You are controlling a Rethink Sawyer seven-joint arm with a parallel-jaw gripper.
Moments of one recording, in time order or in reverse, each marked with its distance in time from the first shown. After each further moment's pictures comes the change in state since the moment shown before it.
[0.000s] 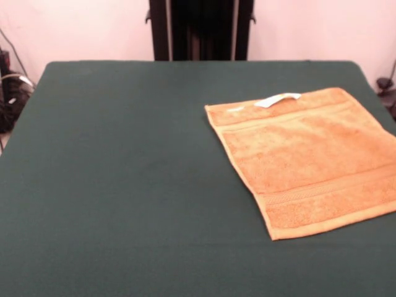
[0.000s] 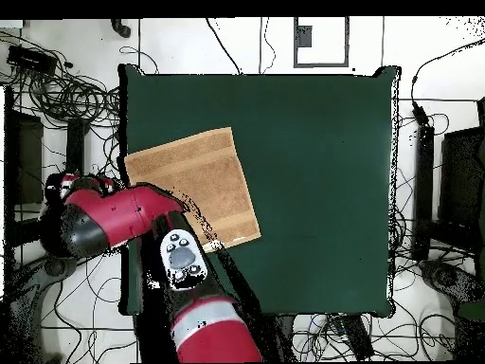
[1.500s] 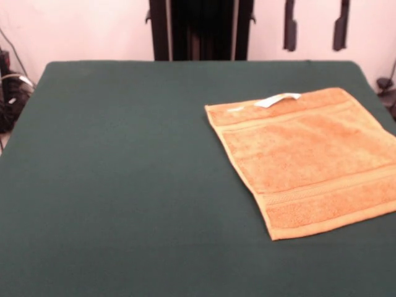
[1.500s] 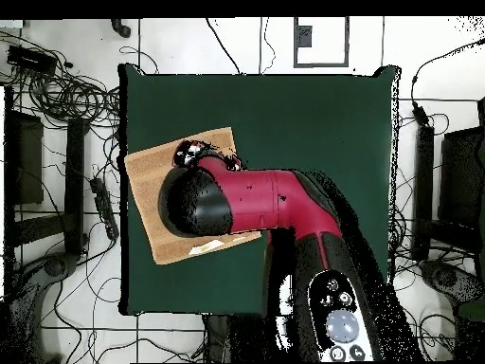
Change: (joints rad) arm -0.270 -0.214 -0.138 0.000 -0.092 0.290 0.000
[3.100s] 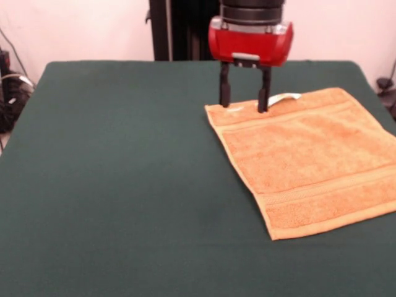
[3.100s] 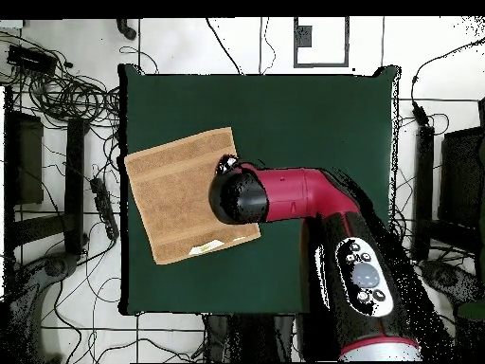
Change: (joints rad) arm -0.079 0.177 0.002 -0.045 -0.142 0.021 0.000
